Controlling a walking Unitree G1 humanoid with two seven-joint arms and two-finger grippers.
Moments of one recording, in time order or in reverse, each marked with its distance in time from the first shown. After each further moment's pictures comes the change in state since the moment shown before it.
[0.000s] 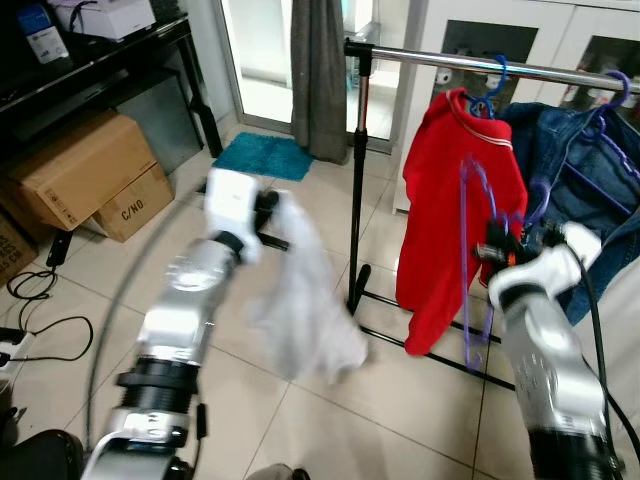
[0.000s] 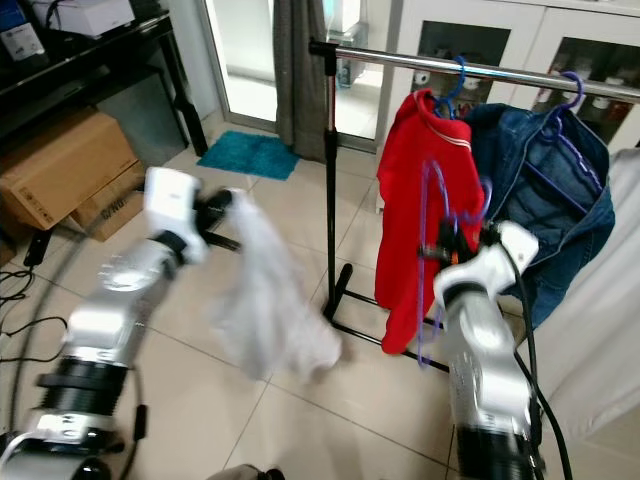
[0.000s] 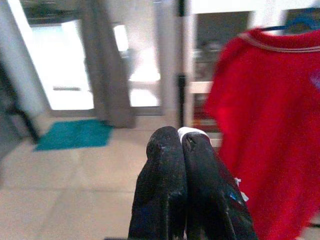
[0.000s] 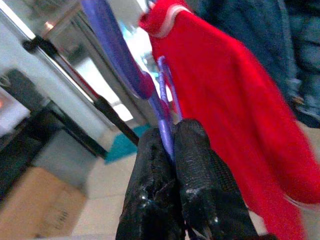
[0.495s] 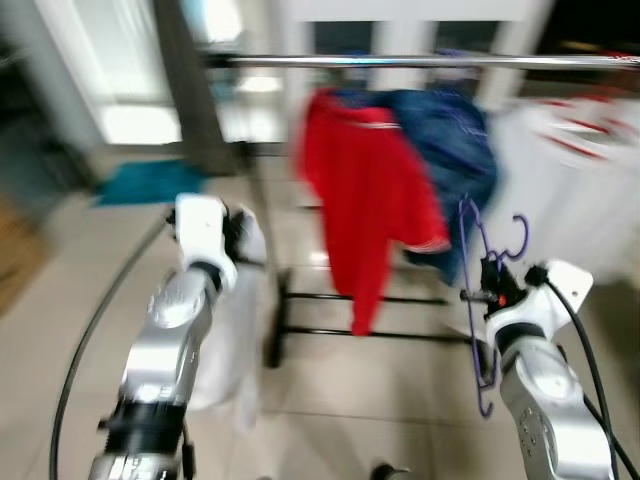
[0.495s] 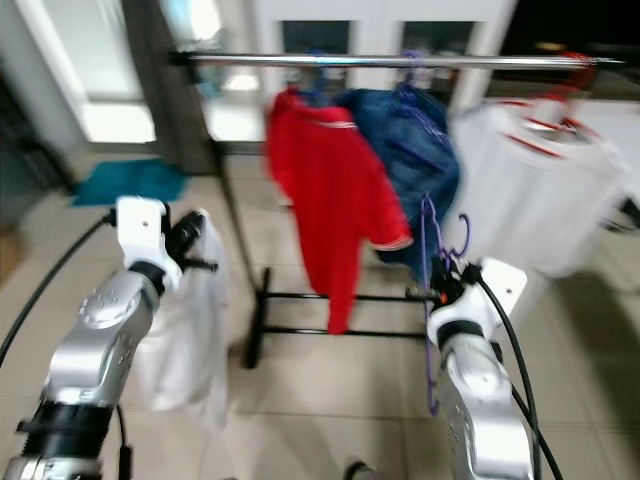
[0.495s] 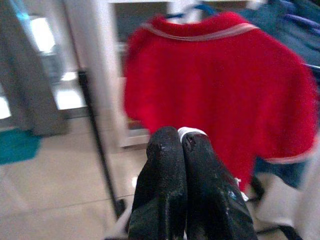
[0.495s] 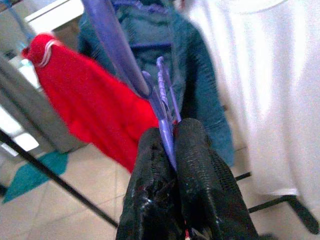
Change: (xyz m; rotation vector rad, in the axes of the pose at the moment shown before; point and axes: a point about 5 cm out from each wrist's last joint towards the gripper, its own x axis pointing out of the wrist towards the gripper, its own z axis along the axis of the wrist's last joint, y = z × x) left arm -0.031 0.001 -0.029 -0.047 0.046 0.054; right arm -0.034 0.012 -0.010 -0.110 0.042 -0.018
